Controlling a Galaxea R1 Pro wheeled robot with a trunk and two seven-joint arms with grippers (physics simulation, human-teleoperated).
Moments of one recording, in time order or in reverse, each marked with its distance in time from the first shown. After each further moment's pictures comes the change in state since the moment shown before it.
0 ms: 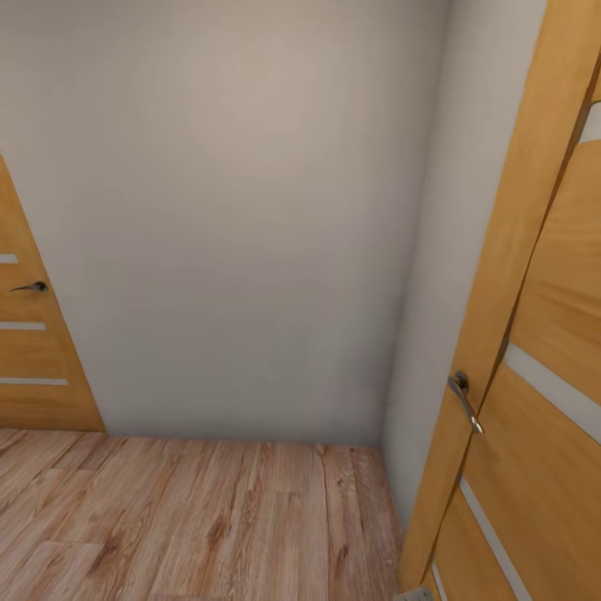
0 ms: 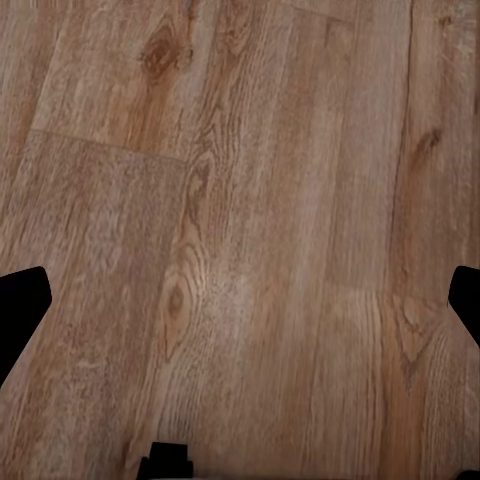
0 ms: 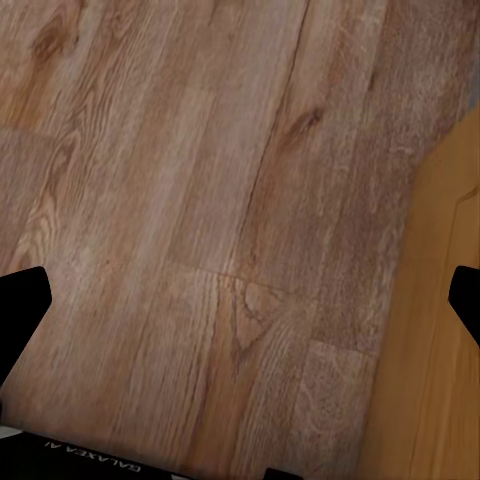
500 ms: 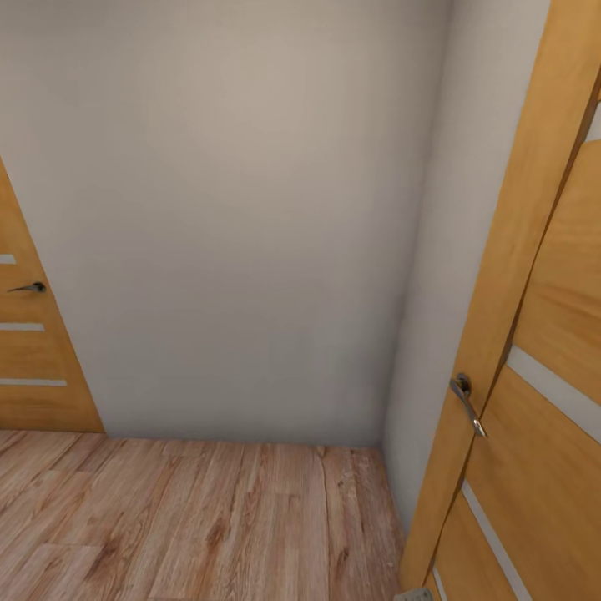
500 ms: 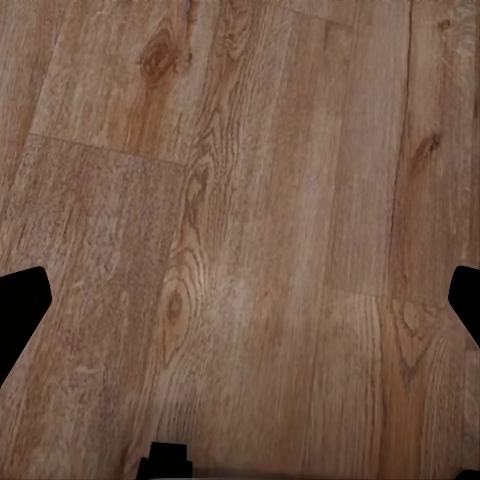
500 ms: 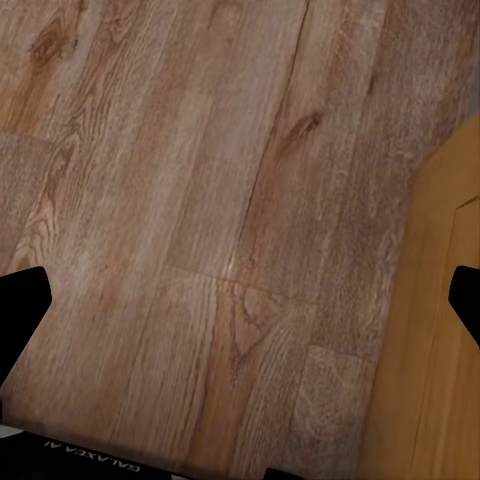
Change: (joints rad) left arm 0.000 -0.001 0.000 0.000 0.000 0.000 0.000; right arm 0.000 0.000 0.000 0.000 0.000 0.000 0.000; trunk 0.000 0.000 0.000
